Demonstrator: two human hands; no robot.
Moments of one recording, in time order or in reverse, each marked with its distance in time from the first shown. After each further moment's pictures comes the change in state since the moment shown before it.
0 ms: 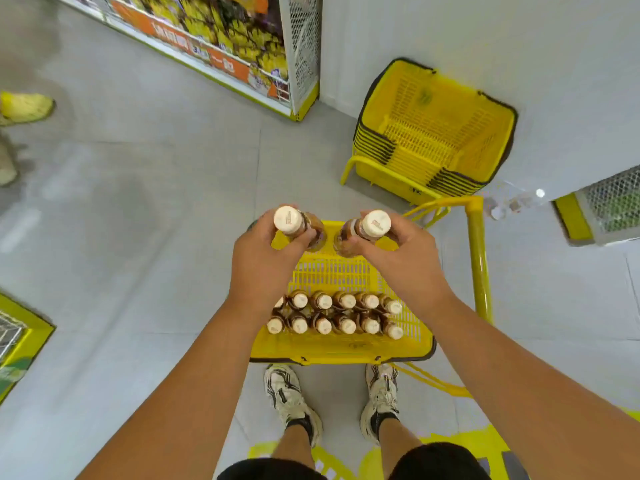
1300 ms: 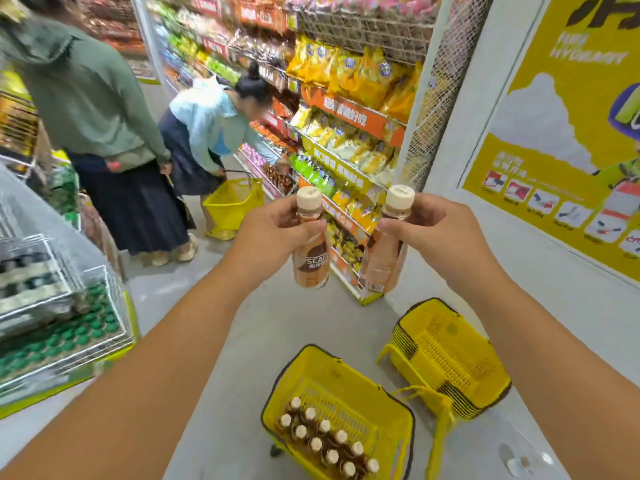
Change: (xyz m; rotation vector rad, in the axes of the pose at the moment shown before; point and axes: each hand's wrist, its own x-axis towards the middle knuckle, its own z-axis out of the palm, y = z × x) left_hand -0.187 0.373 -0.210 -0.270 0.310 0.352; right_hand -0.116 -0.442 -0.170 0.059 -0.333 -0.620
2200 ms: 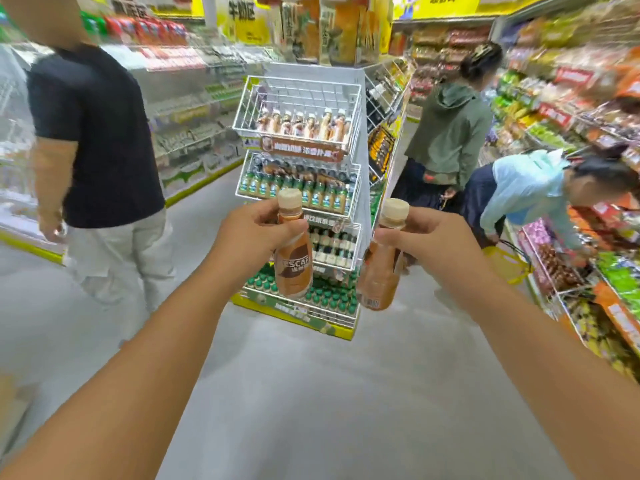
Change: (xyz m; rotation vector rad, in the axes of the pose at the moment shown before) left_hand -0.316 0.051 -0.413 0.255 0.965 -0.151; right_hand -0.099 -0.197 0.436 0.232 -0.914 -0.268
